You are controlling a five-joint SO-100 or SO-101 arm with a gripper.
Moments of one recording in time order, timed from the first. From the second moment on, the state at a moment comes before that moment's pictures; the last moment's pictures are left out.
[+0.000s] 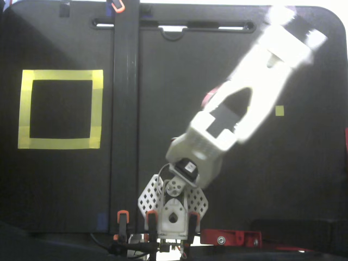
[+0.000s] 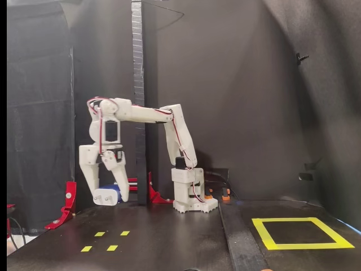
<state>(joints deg) 34.0 77.7 71.7 90.0 -121.2</state>
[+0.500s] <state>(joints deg) 11.4 81.3 76.6 87.5 -96.0</state>
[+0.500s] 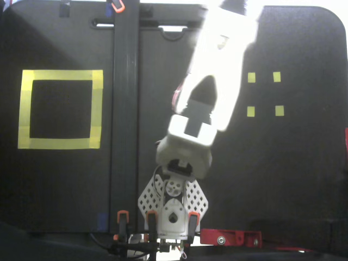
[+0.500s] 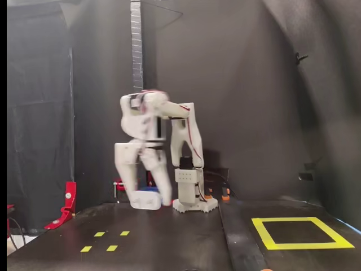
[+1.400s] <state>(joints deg) -25.7 81.3 78.4 86.7 -59.0</state>
